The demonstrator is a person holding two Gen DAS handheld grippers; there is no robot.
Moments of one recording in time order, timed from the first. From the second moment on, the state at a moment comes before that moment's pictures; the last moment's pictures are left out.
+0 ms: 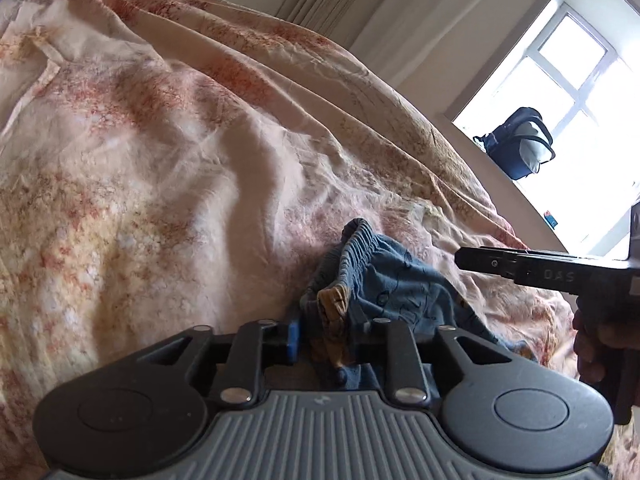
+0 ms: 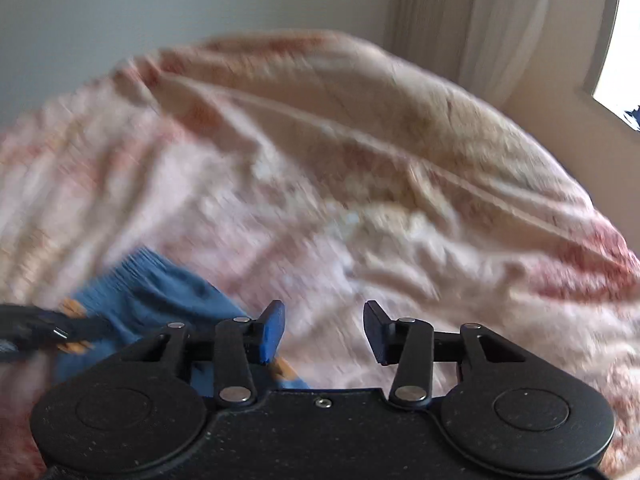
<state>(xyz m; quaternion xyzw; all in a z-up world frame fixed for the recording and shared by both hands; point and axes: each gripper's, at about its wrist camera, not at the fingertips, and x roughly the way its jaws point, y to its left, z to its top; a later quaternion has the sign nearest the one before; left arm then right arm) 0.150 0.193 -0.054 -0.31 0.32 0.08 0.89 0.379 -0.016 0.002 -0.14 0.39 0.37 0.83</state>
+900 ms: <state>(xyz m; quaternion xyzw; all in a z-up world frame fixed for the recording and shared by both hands) 0.153 0.194 -0.063 -0.30 0.33 0.07 0.89 0.396 0.029 -0.027 -0.20 0.38 0.32 0.84</state>
